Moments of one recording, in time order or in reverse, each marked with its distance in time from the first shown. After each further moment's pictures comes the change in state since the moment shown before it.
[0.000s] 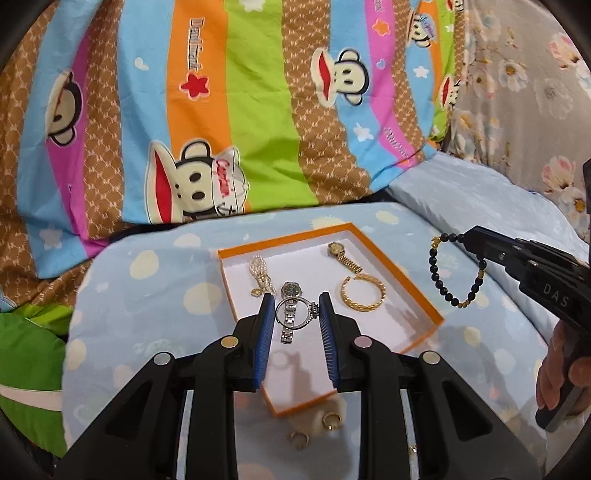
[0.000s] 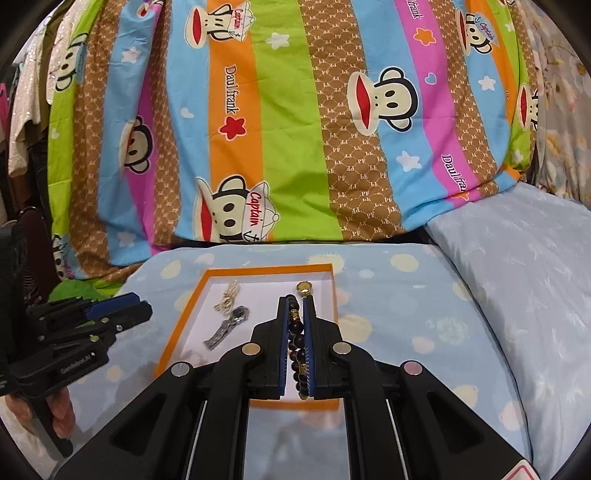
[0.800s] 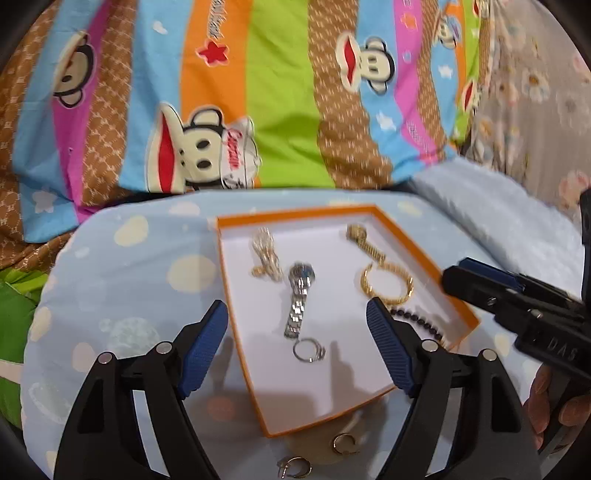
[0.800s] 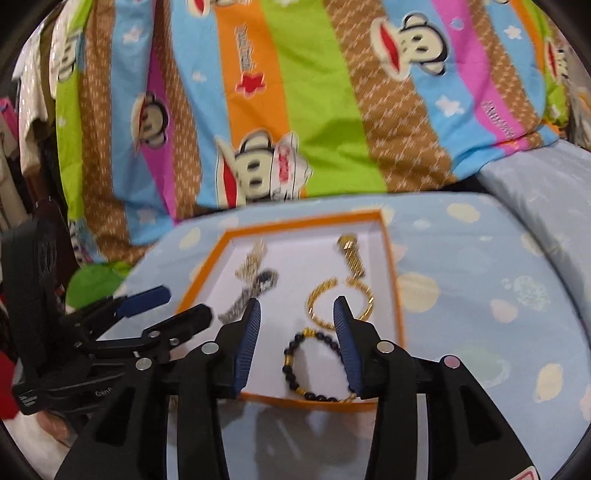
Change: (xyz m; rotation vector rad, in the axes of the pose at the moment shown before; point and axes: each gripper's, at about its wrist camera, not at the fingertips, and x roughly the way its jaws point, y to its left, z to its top) left arm 0.030 0.014 -0.022 -0.101 -0.035 0.014; right arm 0.030 -0.004 -0.028 0.078 0.025 0.152
